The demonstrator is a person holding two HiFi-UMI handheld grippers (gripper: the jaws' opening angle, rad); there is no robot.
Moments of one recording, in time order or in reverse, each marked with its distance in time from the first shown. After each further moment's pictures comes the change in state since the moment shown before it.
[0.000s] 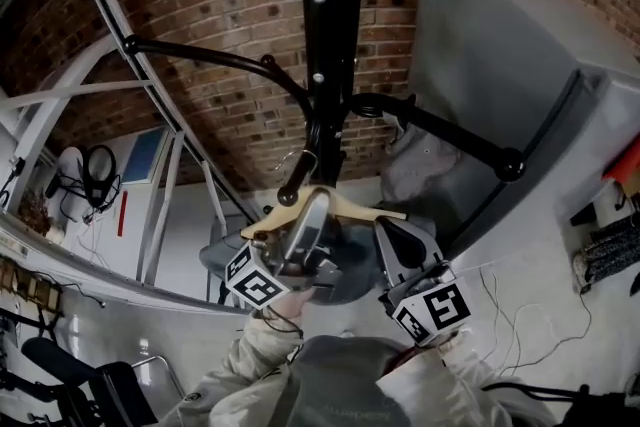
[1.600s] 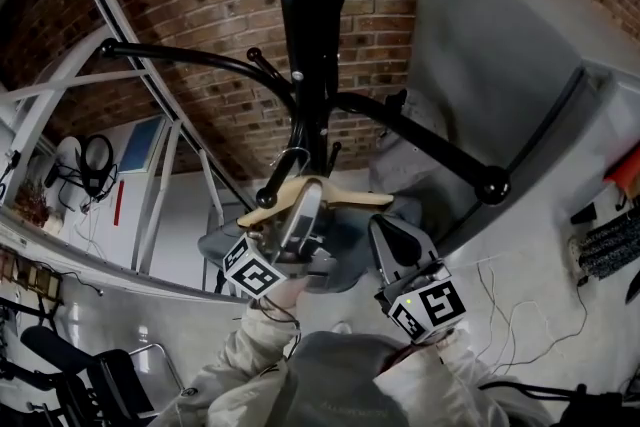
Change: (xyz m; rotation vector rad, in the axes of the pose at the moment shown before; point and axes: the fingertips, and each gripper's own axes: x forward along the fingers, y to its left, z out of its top) left arm 0.000 0.028 -0.016 0.029 0.000 0.098; right arm -0.007 -0.015 -0.013 0.061 0.043 0.019
